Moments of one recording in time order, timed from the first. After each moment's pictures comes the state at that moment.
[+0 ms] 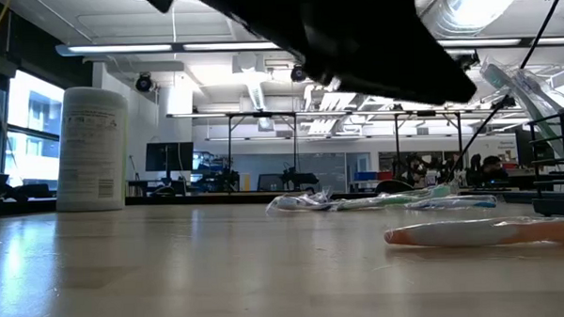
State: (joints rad) left arm -0.41 2.08 1.42 0.19 -0.38 0.03; right arm 1.18 1.14 0.89 -0.26 1.39 0.51
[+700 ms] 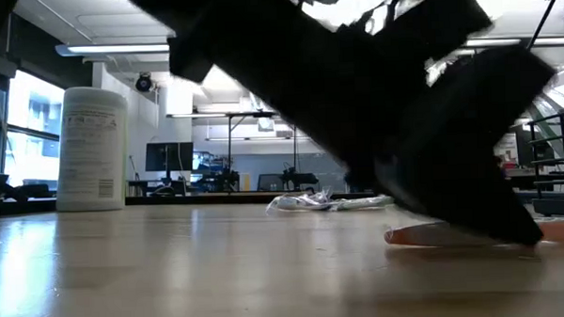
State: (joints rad) left arm -0.40 2.32 1.58 0.13 -0.35 -0.14; right arm 1.23 1.15 0.89 -0.26 1.15 0.47
